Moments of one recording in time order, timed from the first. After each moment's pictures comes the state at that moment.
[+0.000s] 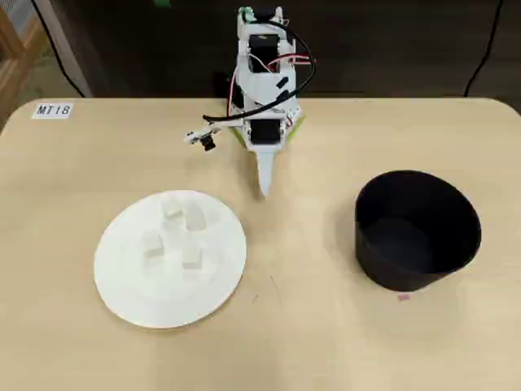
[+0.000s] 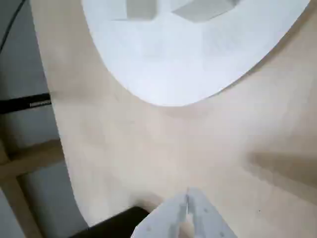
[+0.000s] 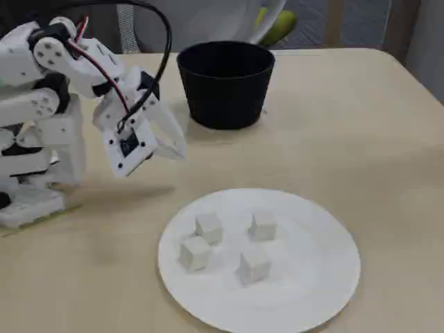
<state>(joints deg) -1.0 186.1 170.3 64.5 -6.2</state>
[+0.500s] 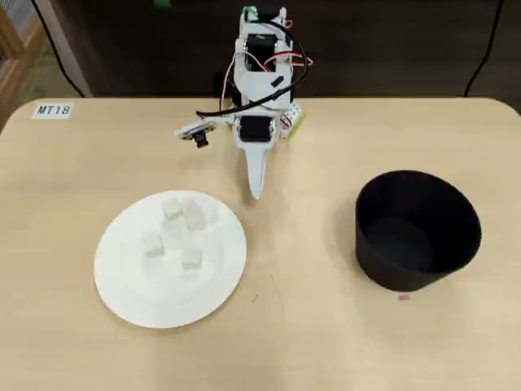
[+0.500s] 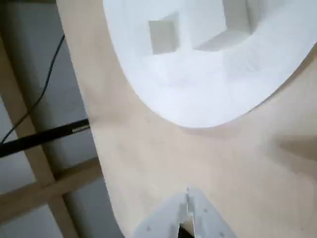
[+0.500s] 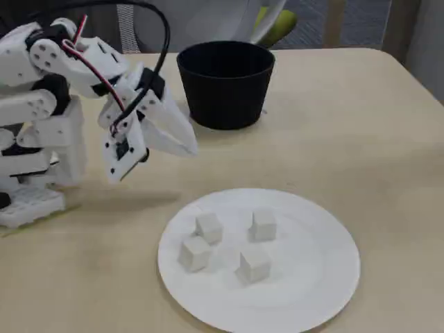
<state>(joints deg) 4.3 186.2 169.8 58.7 -1.8</state>
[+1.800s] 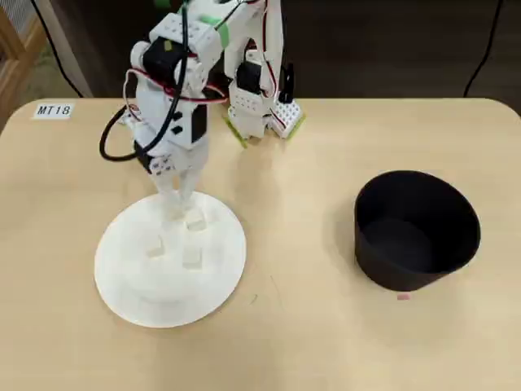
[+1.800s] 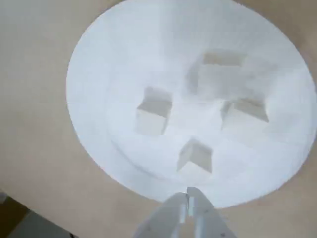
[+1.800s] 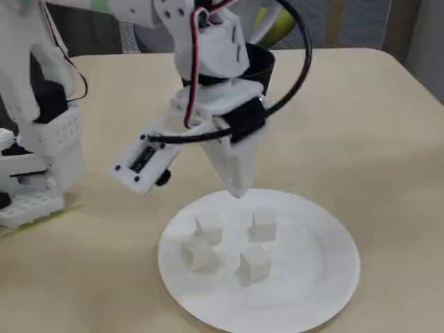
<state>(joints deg) 27.4 91.5 91.3 72.7 25.6</state>
